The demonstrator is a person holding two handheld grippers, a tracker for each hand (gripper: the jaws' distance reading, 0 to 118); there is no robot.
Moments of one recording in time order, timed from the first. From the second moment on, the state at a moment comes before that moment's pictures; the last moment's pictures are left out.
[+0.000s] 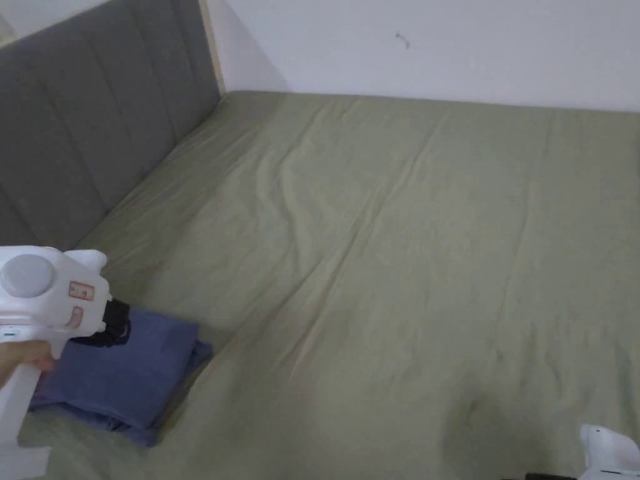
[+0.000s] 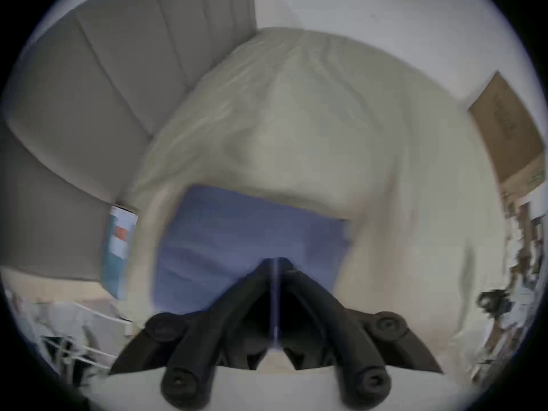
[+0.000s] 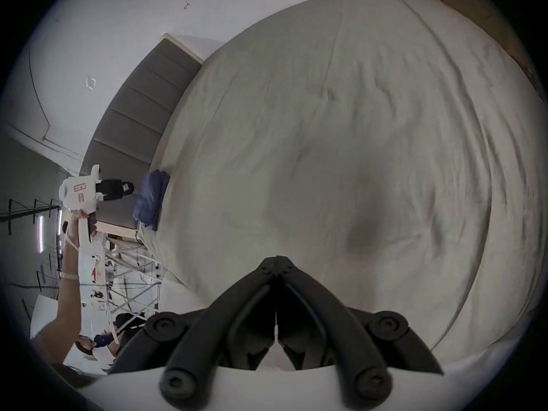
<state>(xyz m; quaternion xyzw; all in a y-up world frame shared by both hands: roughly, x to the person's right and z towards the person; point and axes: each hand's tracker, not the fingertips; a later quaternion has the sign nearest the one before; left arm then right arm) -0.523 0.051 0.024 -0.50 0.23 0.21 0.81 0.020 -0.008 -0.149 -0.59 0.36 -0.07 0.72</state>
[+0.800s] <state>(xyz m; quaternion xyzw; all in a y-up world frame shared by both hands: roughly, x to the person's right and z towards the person) -0.195 0.154 -0.014 -0.26 0.22 0.03 0.94 0.078 0.140 -0.124 -0.24 0.22 0.00 0.95</state>
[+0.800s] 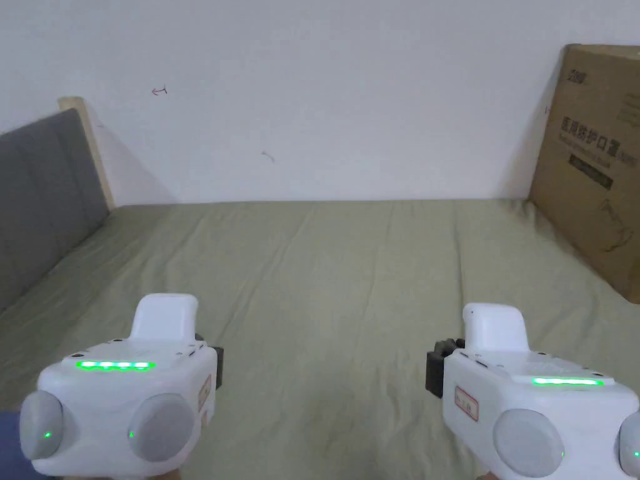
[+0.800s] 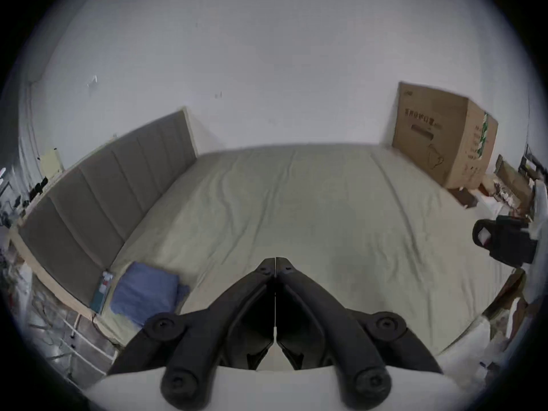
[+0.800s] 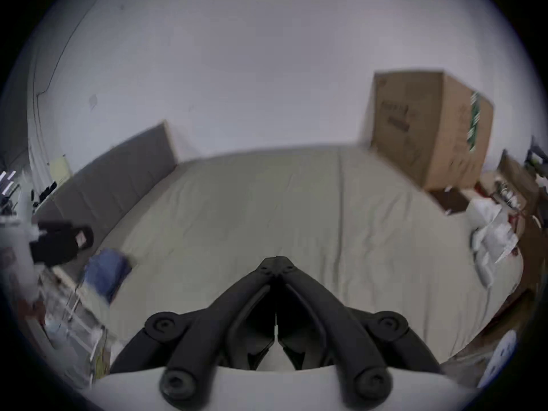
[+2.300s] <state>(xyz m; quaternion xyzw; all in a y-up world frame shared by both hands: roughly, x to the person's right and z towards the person) -0.138 0.194 0.003 -0.13 0.23 0.04 0.96 0.082 0.184 -0.092 -0.04 0.13 0.04 0.99</state>
